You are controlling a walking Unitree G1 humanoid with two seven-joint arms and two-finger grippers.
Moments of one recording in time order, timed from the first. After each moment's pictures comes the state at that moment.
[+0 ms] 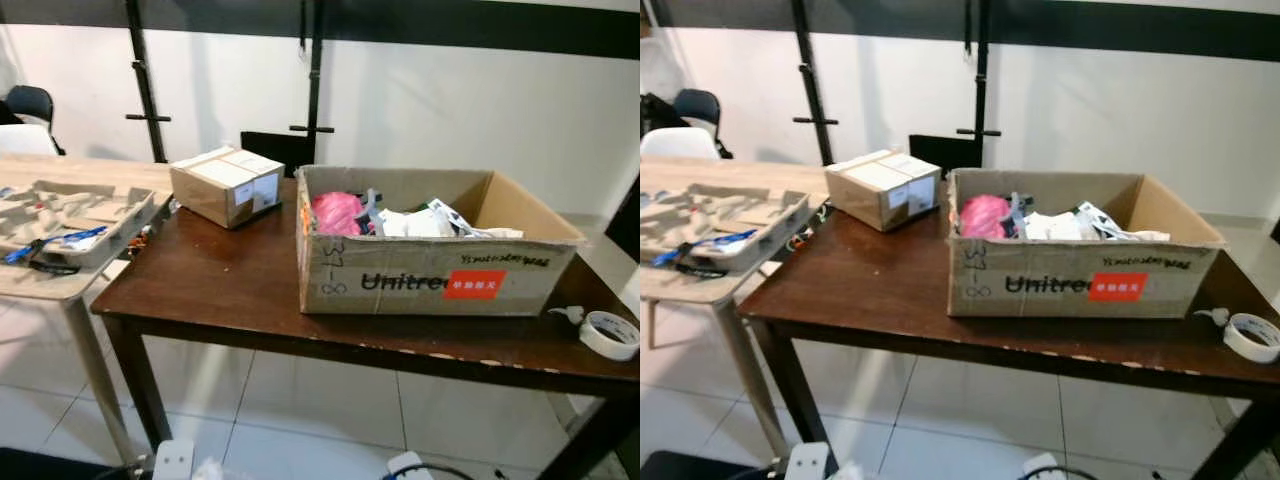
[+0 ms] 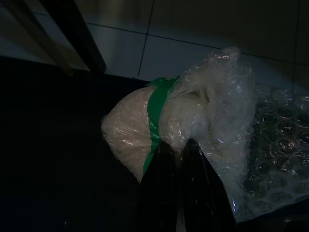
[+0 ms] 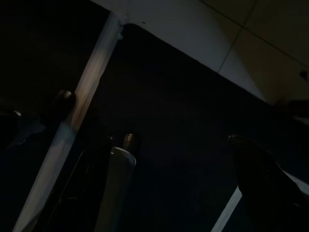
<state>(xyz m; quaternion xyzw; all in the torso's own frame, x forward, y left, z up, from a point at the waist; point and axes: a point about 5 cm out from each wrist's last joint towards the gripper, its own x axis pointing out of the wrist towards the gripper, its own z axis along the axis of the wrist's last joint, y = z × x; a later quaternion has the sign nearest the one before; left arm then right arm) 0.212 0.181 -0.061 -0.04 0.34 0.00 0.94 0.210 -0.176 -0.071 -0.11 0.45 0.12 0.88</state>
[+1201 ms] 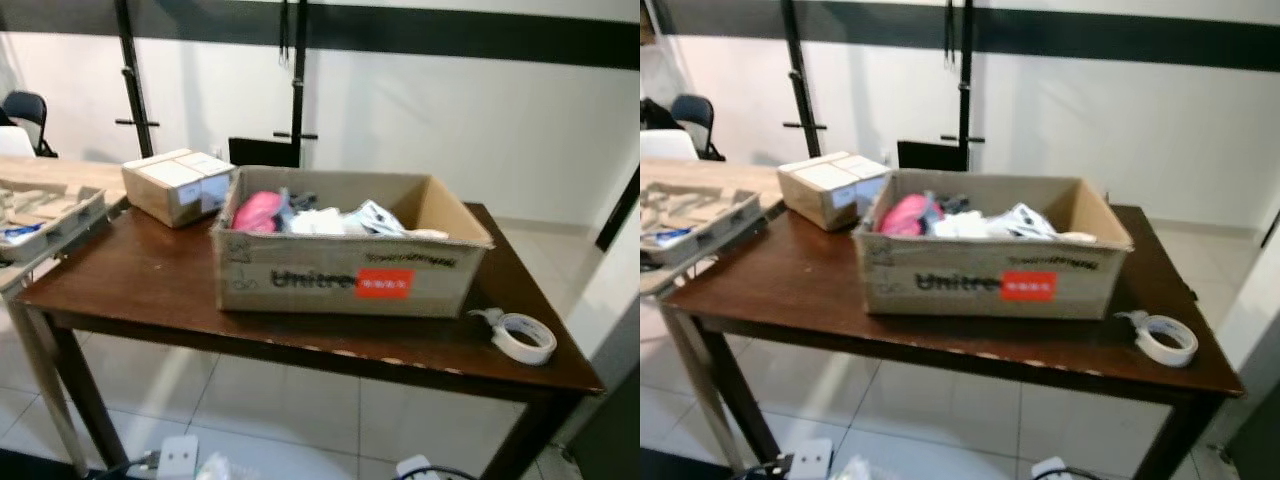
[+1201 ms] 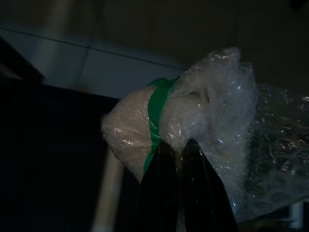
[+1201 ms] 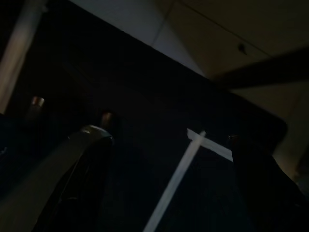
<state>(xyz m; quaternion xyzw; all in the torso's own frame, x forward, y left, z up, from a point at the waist) 0.224 0.176 -0.054 -0.06 0.32 -0.01 0.95 0.207 -0.187 -0.071 -0.11 0.46 0.10 0.88</state>
